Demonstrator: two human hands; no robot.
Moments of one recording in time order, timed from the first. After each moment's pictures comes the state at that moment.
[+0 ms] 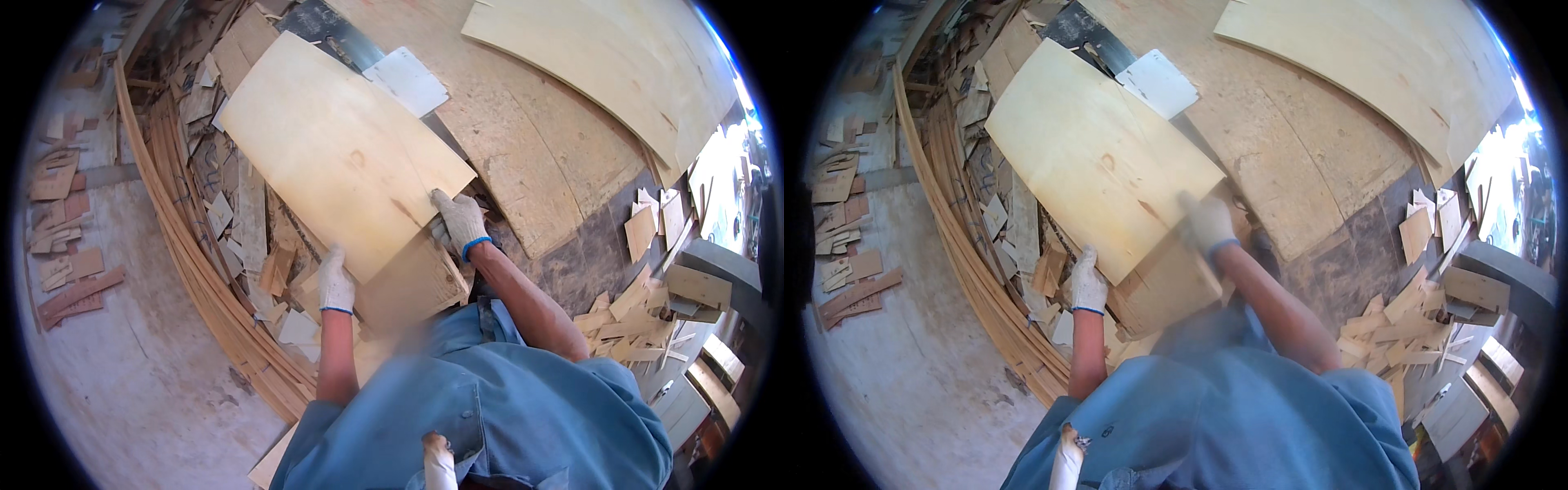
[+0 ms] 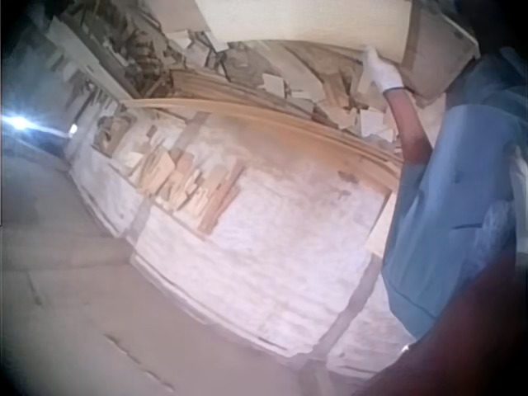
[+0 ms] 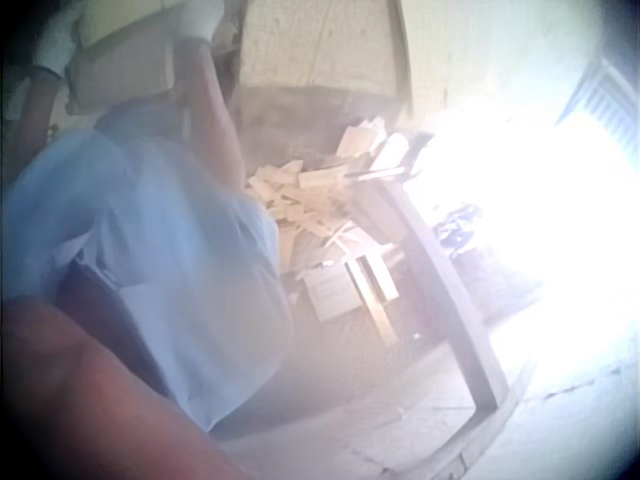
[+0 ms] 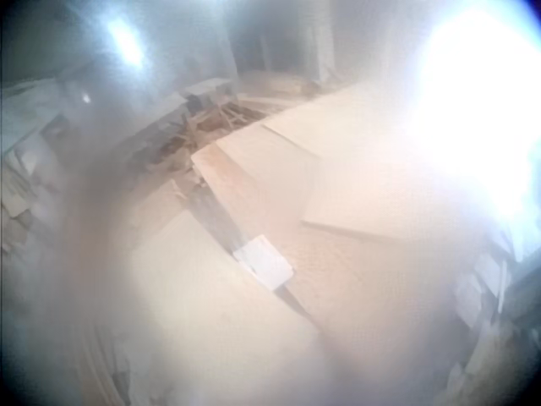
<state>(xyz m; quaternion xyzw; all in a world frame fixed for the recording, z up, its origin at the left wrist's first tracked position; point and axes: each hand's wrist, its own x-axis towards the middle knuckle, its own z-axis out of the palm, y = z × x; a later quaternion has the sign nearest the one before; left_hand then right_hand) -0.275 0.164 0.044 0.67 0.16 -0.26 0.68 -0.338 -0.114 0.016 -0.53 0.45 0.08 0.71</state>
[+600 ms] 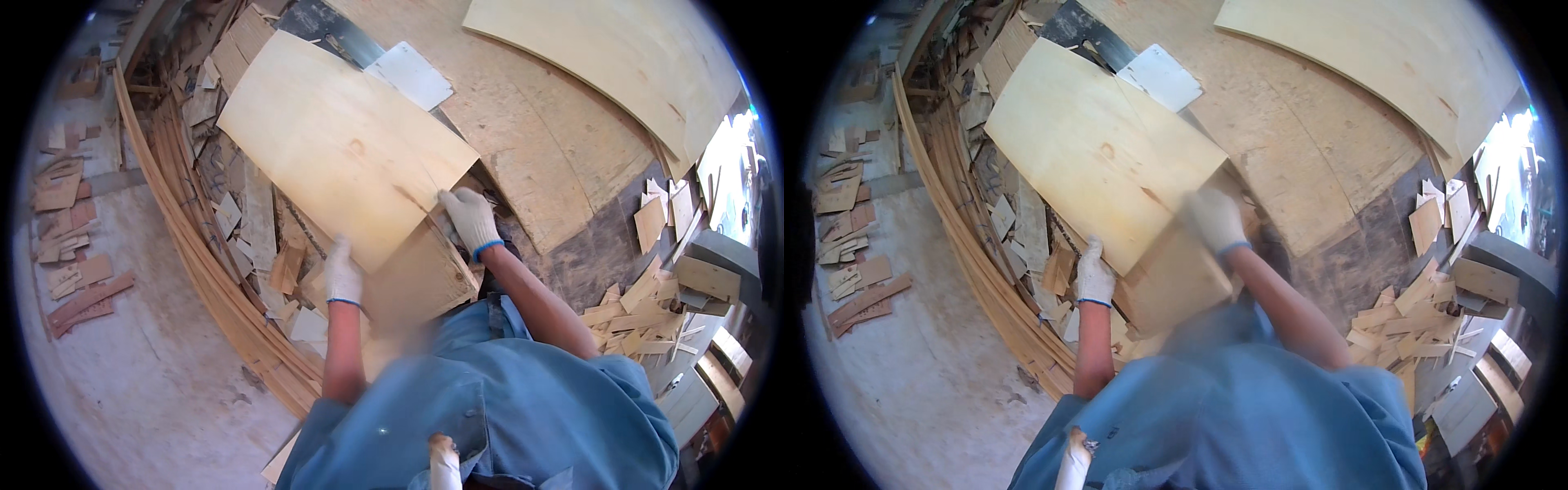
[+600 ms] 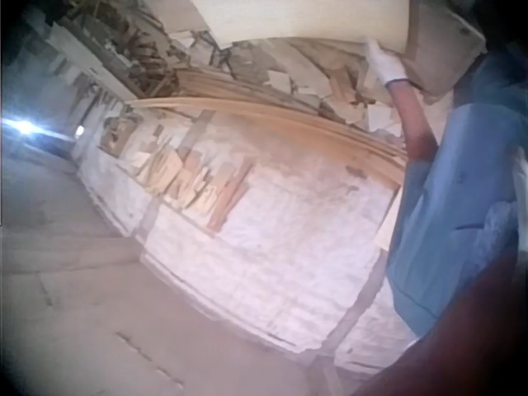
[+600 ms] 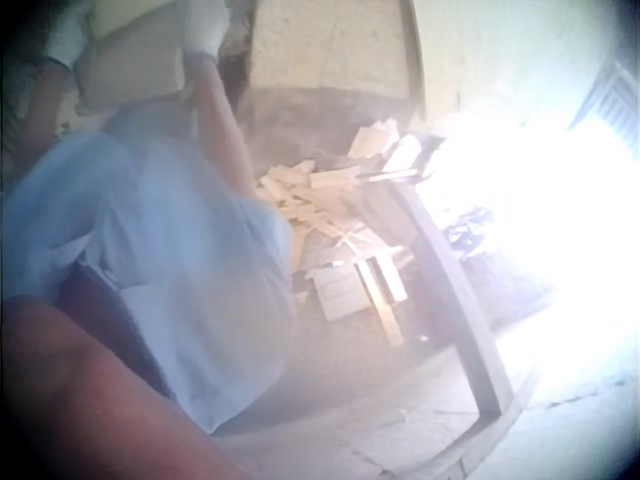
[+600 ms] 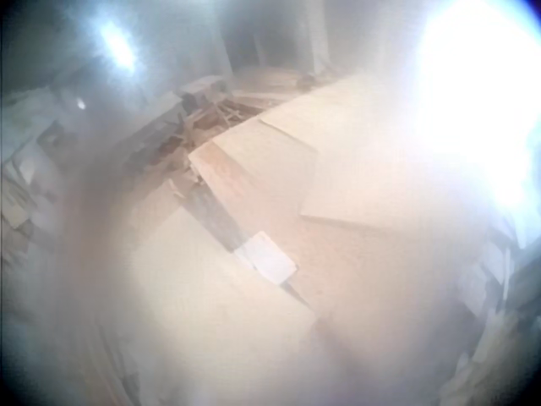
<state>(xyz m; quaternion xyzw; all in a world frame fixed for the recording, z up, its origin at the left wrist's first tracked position) -0.261 0.164 0.023 0.73 0.11 -0.22 0.63 -0.350 -0.112 -0.011 -0.73 0.28 0.00 0.63</state>
